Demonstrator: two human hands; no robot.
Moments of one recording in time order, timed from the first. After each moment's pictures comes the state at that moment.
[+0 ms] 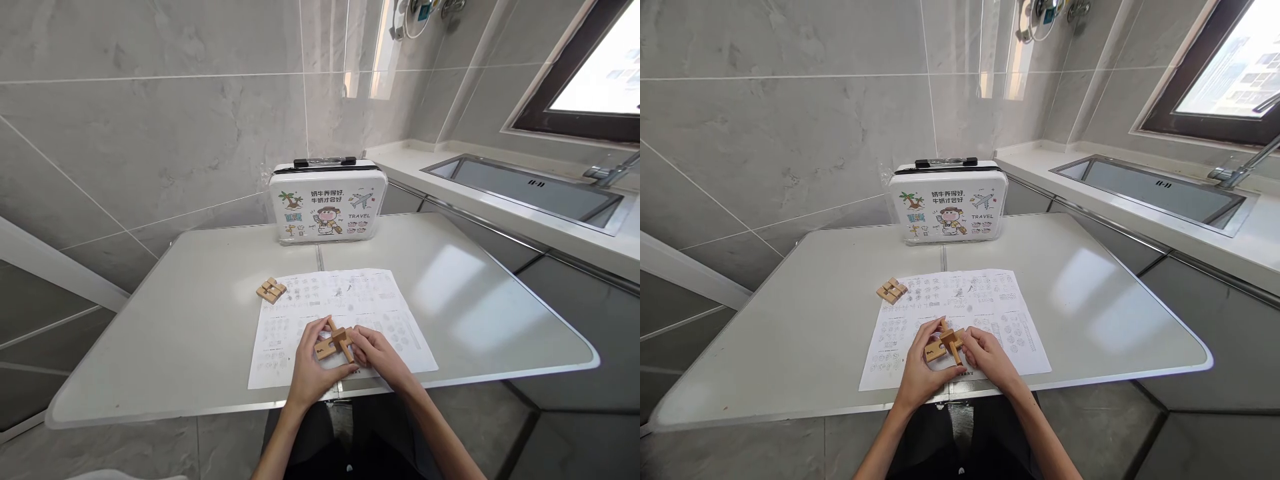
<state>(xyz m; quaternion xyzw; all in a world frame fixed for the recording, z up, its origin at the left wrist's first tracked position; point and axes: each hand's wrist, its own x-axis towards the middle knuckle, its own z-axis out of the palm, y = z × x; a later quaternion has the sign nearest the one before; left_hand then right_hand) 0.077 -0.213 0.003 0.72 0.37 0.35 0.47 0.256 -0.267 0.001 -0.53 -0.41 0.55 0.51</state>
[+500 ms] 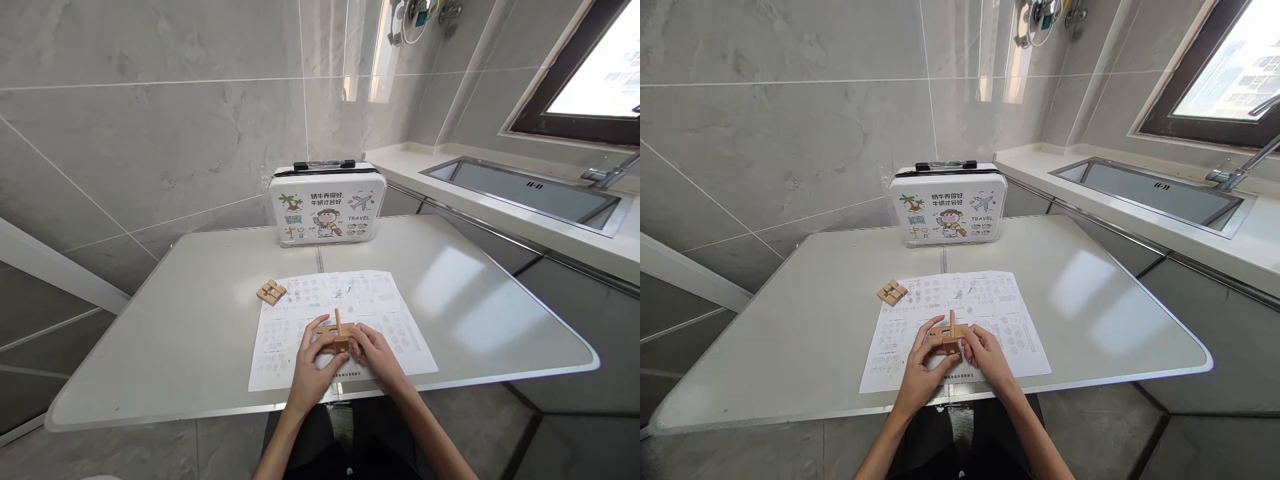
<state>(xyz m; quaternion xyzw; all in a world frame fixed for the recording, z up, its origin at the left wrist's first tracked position) 0.077 -0.216 0.007 0.69 0.34 0.36 0.53 0.246 -0.262 -0.011 -0.53 -0.35 0.53 0.57</state>
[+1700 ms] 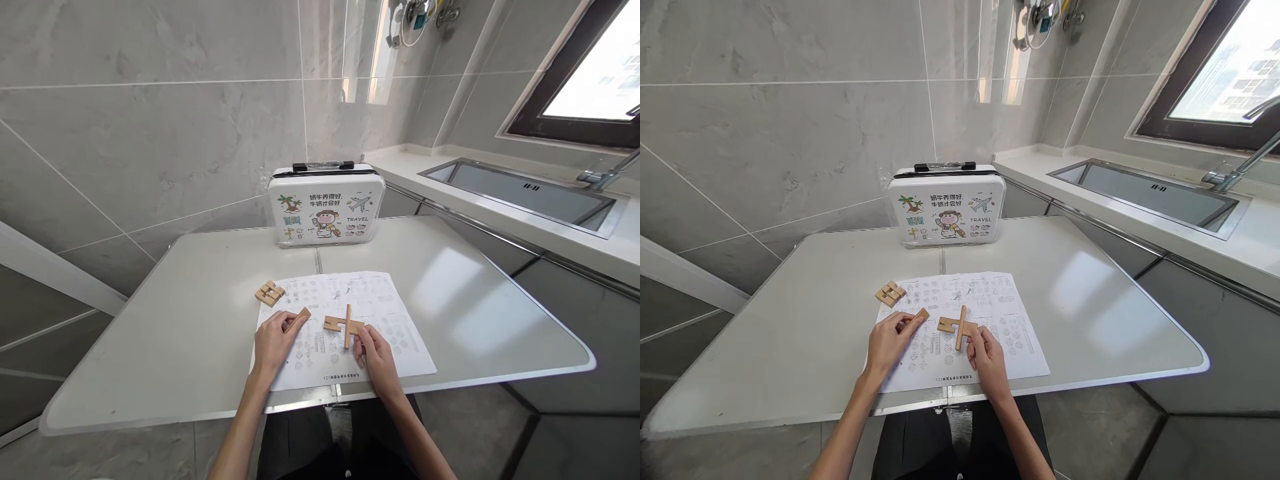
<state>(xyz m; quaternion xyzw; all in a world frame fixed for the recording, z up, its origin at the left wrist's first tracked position) 0.038 -0.137 0.011 0.78 0.53 0.24 0.23 0.236 -0.270 -0.025 -0.57 -0.32 0.41 0.63</state>
